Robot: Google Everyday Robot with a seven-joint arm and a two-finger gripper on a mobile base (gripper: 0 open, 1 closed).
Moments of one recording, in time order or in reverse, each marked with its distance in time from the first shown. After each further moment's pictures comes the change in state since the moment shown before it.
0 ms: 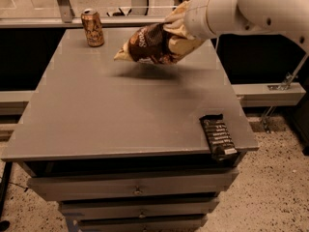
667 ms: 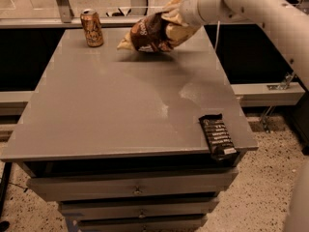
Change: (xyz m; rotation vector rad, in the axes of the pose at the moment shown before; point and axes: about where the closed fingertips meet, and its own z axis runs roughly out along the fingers) arm 0.047 -0.059 0.068 0.038 -0.019 -0.025
